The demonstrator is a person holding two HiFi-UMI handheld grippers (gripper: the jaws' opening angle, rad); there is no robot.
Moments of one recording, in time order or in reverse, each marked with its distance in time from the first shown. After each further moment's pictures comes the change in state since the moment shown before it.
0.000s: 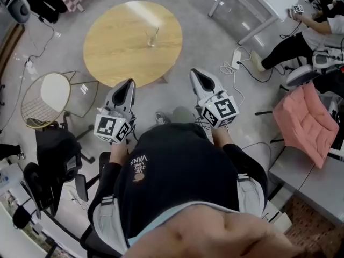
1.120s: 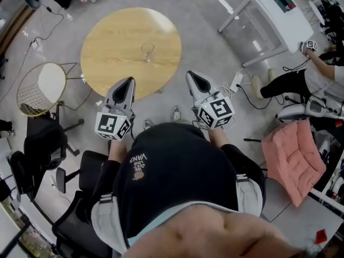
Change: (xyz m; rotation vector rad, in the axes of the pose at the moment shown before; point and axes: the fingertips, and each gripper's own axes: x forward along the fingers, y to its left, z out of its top) left arm 0.125 0.006 0.011 0.009 -0.021 0.194; right arm 0.070 -0.119 0.018 -0.004 0.068 0.190
